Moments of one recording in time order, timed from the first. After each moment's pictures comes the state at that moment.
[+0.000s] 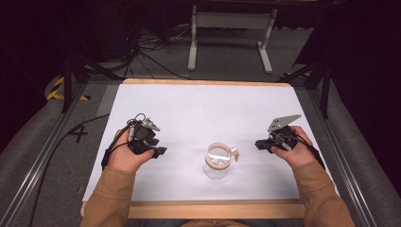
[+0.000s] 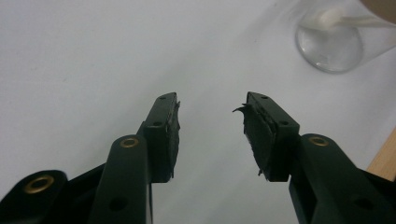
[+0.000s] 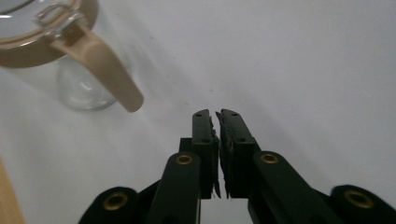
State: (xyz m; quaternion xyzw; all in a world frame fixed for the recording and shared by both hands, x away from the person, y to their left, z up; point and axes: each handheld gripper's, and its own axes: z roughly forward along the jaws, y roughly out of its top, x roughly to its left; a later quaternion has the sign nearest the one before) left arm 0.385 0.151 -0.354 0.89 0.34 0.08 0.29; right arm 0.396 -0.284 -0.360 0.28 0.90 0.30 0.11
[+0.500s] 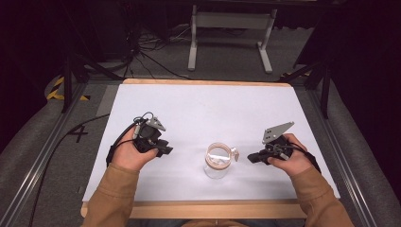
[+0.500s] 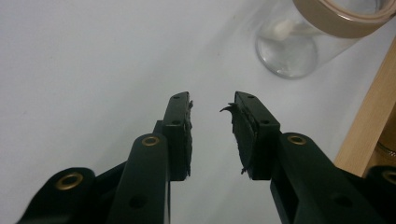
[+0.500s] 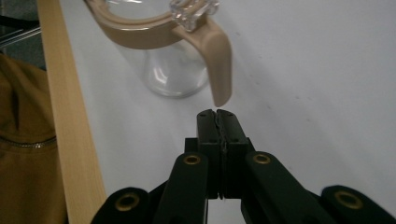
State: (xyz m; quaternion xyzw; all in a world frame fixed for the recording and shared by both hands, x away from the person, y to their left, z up) left arm 0.389 0.139 -0.348 0.90 0.30 0.04 0.31; right arm 0.377 -0.265 -0.368 0.21 0.92 0.32 0.02
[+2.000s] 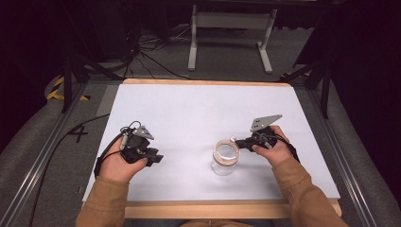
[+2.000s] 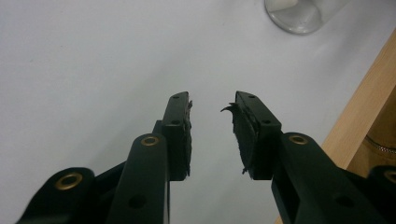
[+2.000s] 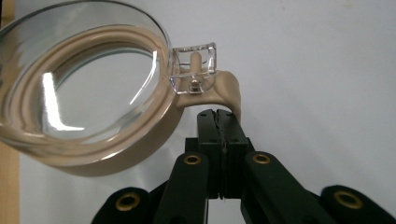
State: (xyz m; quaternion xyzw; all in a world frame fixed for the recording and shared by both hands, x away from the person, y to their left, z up) left arm 0.362 0.166 -0.355 0.89 0.33 0.04 0.31; right arm 0.421 -0.243 -0.389 0.22 0.89 0.39 0.06
